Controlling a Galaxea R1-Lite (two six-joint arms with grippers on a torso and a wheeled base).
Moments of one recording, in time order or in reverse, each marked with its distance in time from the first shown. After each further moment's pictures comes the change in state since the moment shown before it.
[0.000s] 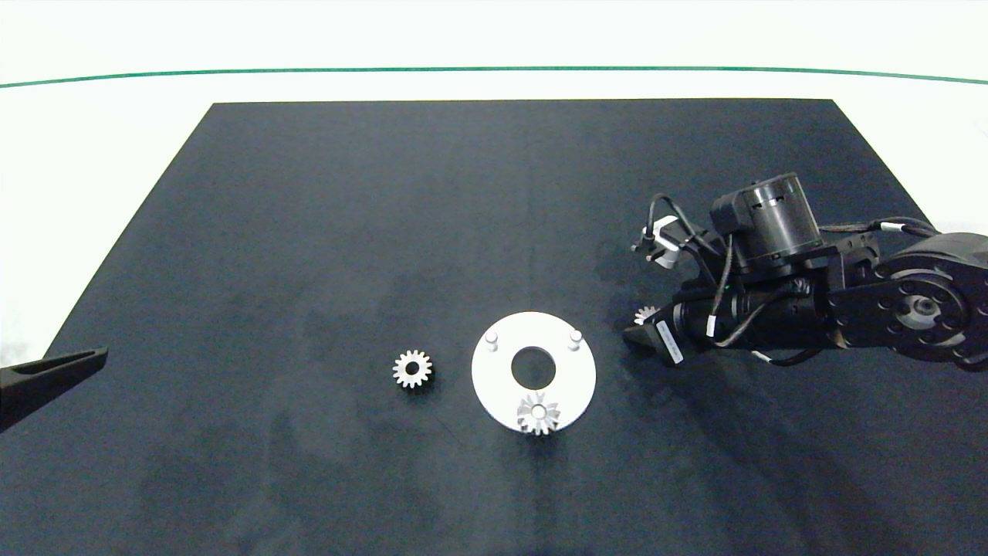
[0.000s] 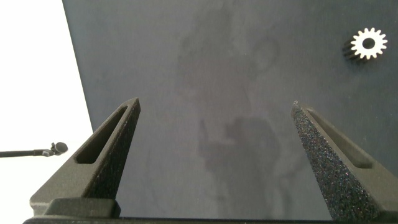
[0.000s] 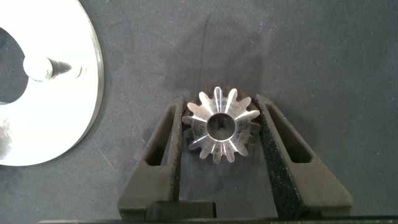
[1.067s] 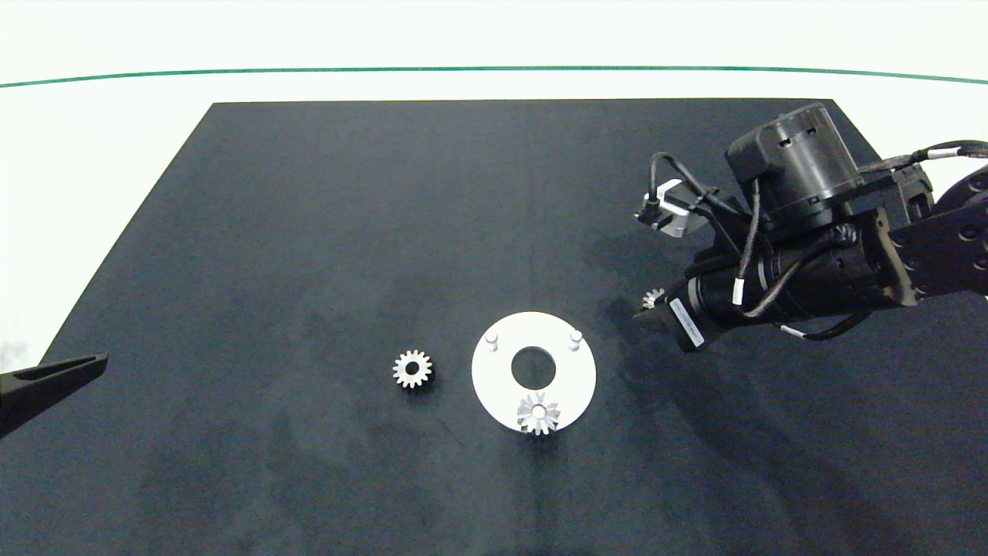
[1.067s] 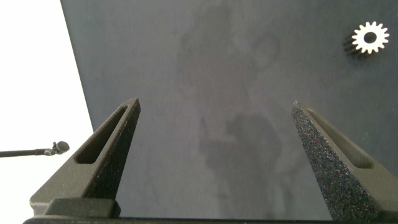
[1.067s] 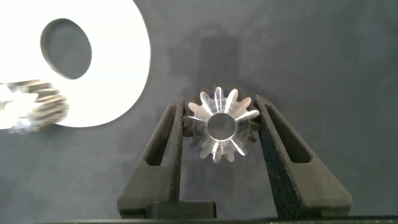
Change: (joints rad) left arm 0.000 0.001 -0.002 0.013 0.000 0.012; right arm 0.094 -0.058 -0.229 0.324 -0.079 -0.018
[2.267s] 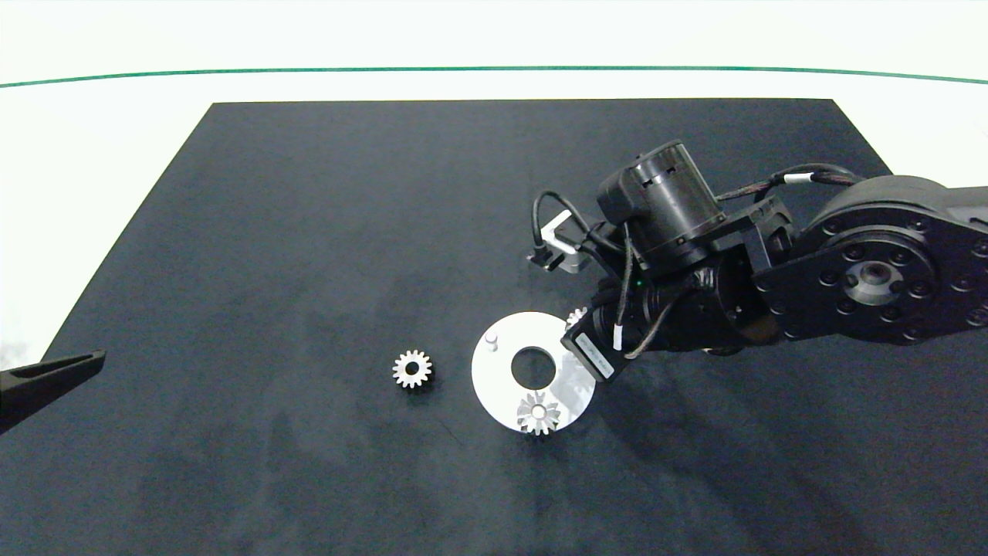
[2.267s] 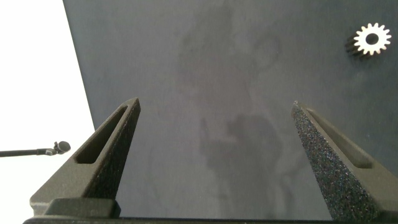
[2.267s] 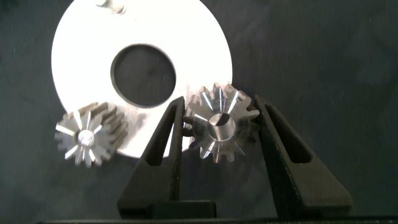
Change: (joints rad) left arm 0.005 -0.001 -0.003 0.000 0.000 0.002; right arm 0.190 0.137 -0.086 -0.025 -0.130 -0.025
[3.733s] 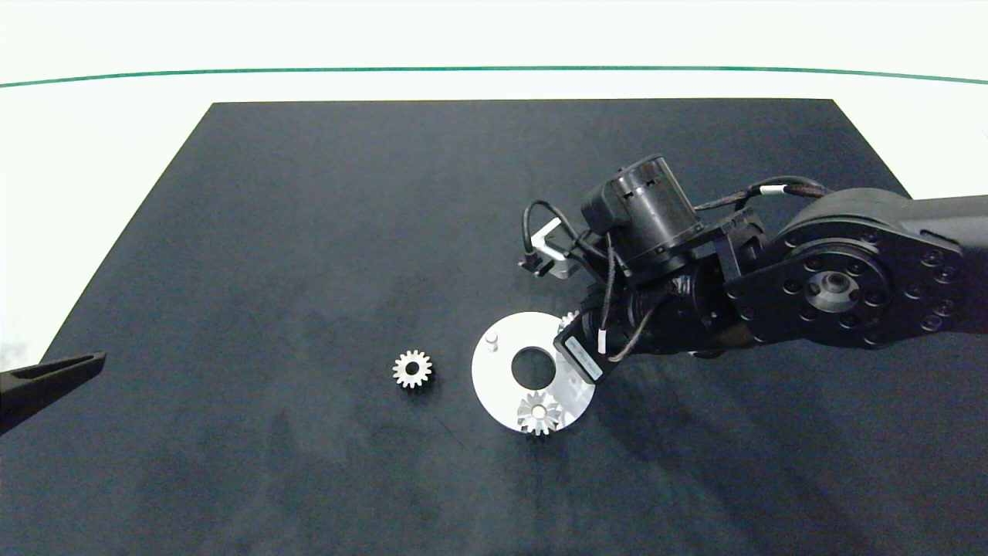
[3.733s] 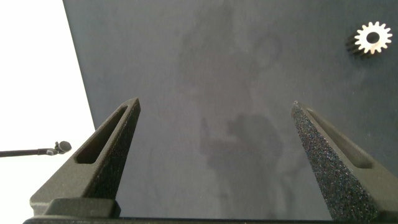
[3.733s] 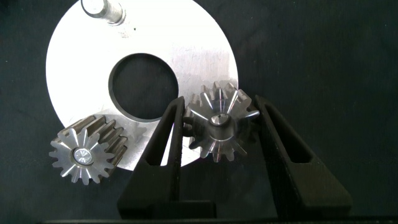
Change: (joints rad) left arm 0.001 0.002 0.001 0.000 0.000 0.004; right arm -0.001 0.036 -0.006 -0.024 0.001 0.005
